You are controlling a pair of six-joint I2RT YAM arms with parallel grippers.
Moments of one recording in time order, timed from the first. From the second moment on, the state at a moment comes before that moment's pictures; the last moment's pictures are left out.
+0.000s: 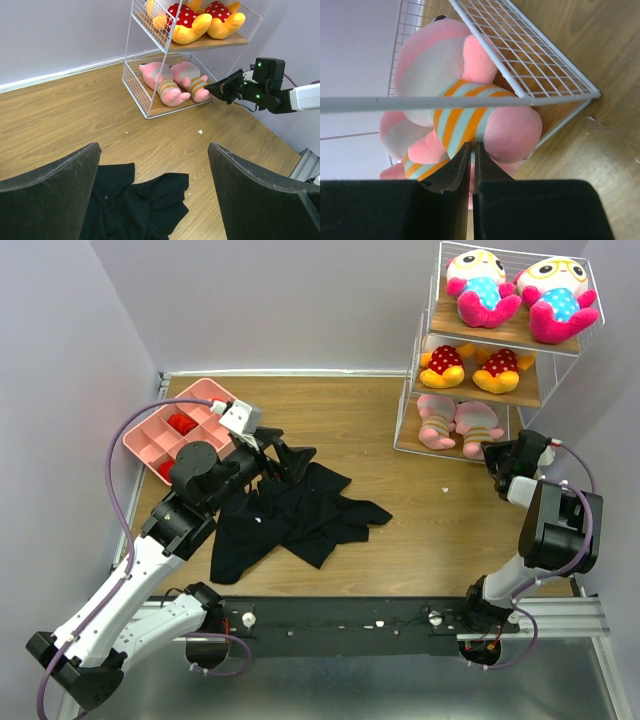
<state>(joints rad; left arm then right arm) -0.63 0.83 0.97 -0.11 0.11 -0.26 -0.32 1.63 0.72 0.43 -0.05 1.06</state>
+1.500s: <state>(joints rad) -0.63 0.71 0.89 -0.17 0.17 -0.23 -0.15 0.51 0.97 -0.71 -0.46 0.46</state>
